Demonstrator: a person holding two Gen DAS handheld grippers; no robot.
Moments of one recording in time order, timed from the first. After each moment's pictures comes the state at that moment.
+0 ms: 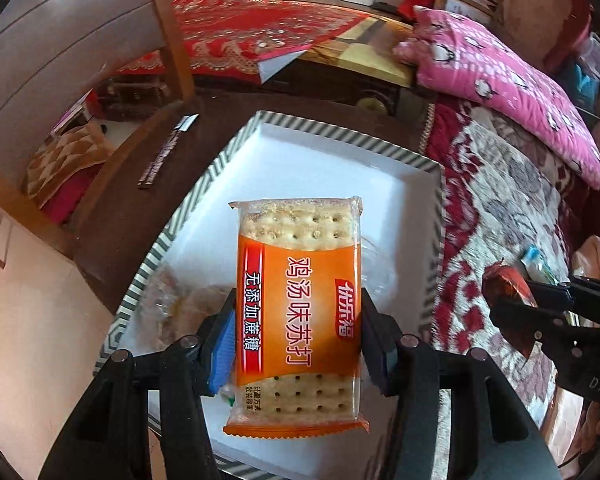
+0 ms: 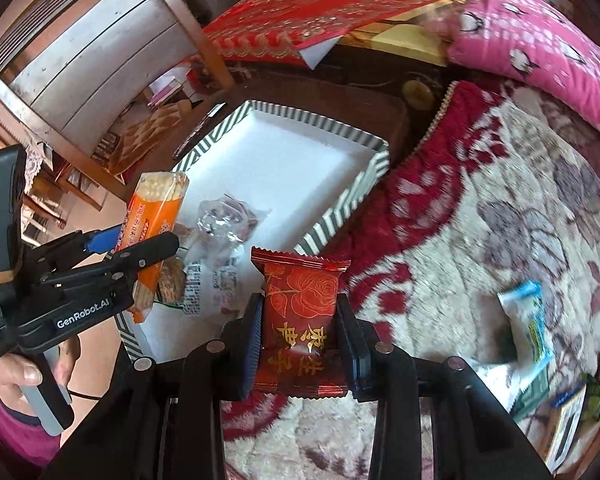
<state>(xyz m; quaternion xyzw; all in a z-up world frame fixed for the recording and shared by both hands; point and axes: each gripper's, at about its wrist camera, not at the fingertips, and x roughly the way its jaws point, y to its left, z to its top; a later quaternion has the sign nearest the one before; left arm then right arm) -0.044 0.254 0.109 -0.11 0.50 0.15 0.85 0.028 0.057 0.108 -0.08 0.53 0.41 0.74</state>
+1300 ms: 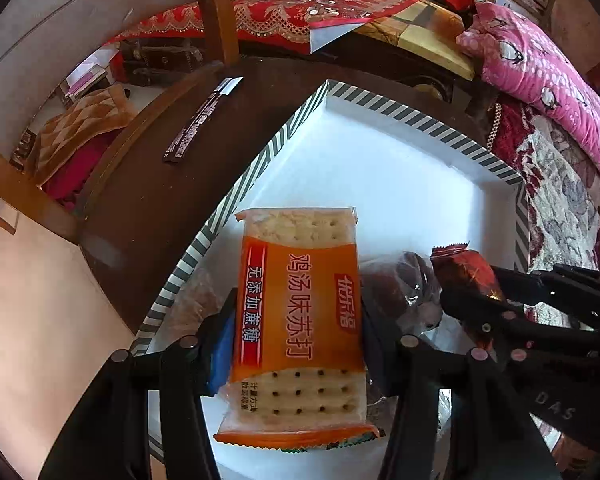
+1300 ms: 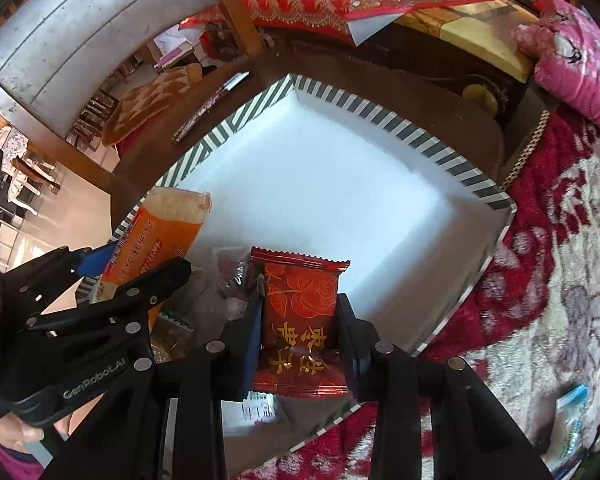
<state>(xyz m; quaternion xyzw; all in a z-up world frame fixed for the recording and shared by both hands) -0.021 0.306 0.070 -0.14 0.53 0.20 0.81 0.049 0.172 0.066 -0.14 0.55 0.42 0.71</state>
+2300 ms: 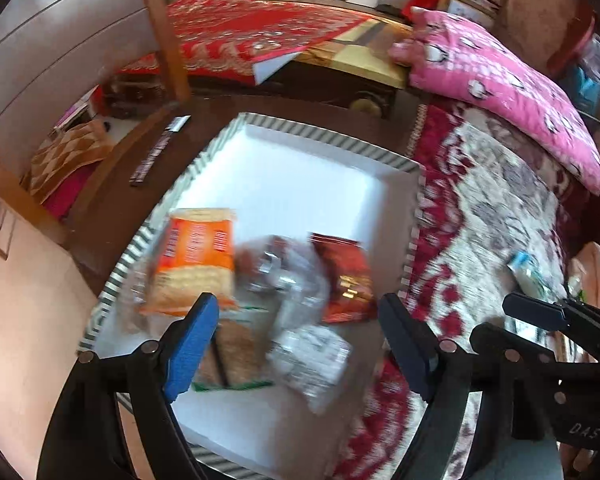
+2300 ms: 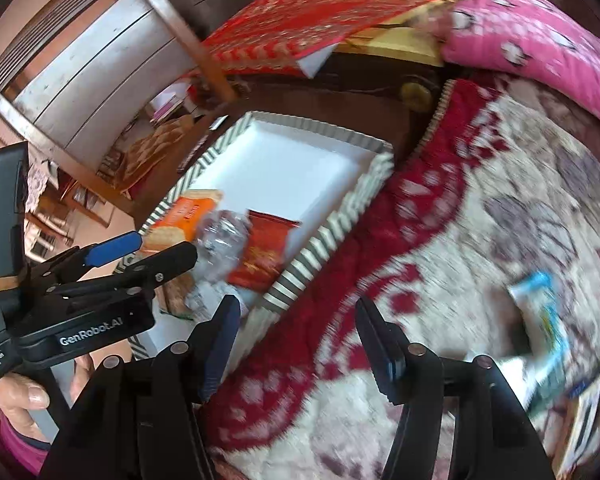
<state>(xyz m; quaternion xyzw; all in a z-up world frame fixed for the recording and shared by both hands) -0.036 0.213 0.116 -0.12 0.50 0.16 0.85 0.024 0.028 0.106 -0.04 0.52 0.39 0.76</state>
